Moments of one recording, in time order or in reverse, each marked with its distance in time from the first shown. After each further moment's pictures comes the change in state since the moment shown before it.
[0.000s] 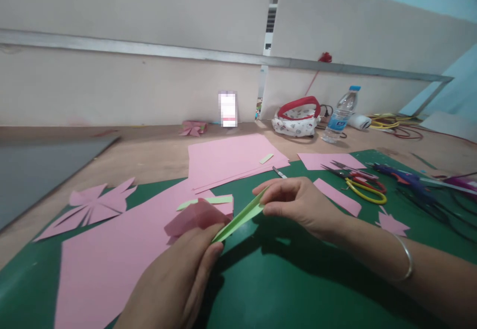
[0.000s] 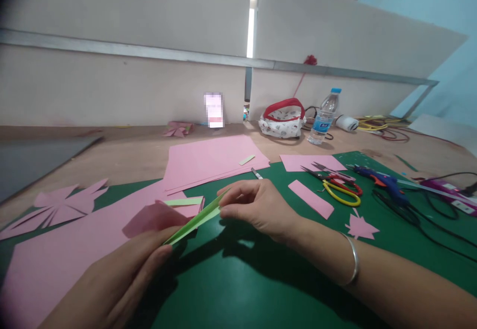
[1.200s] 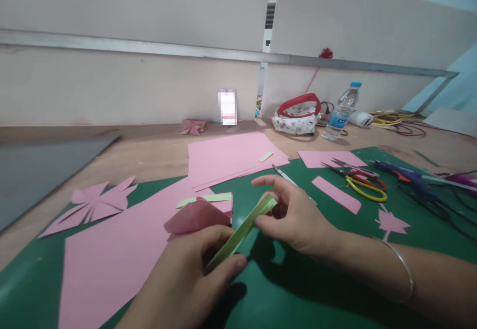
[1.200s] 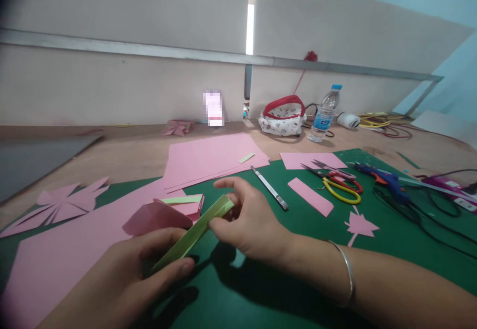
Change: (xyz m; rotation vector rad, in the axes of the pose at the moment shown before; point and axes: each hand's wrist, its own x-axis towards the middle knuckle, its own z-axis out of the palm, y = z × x) left_hand 0.019 0.043 -0.014 -0.477 -0.337 -0.366; right_hand -0.014 0.001 0.025 -0.045 0.028 0.029
